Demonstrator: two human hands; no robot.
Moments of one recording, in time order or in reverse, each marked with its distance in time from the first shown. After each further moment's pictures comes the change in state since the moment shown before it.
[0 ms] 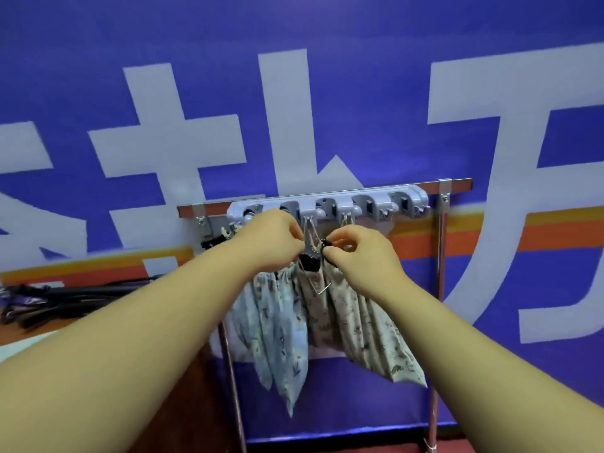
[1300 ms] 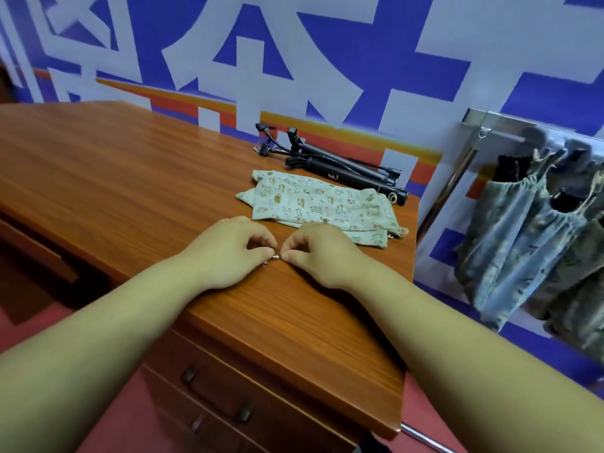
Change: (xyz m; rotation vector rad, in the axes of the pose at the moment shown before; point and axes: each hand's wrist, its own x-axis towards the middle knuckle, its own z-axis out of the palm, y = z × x) left_hand -0.388 -0.437 -0.054 -0.166 0.053 -0.422; right_hand -0.226 -0.283 0.387 -0.147 -0.900 -0.507
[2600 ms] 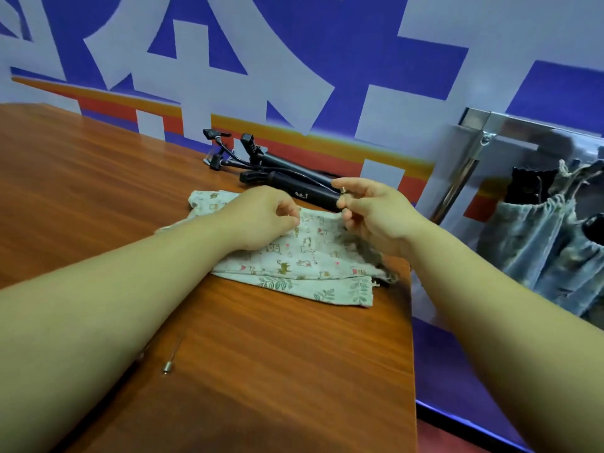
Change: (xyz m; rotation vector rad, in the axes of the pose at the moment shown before) left_hand 0.212 0.038 0.043 -0.077 -0.030 0.142; right_hand 0.092 0.165 -0.094 0.946 0.264 0.330
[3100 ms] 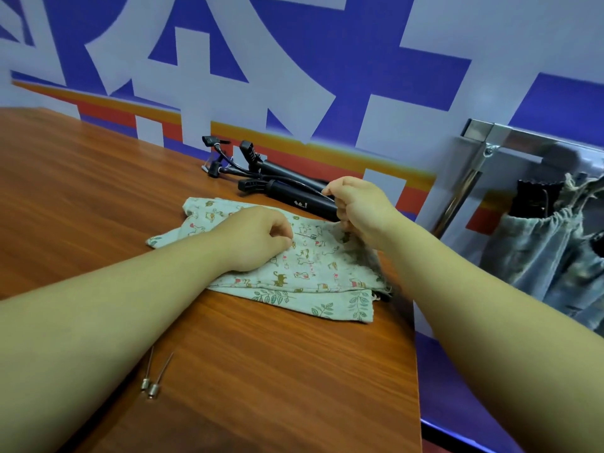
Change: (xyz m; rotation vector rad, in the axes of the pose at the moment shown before) left_hand 0.001 -0.018 0.015 0.002 0.006 -0.022; right_hand 0.038 -0.002 0.011 -0.294 0.095 -0.093
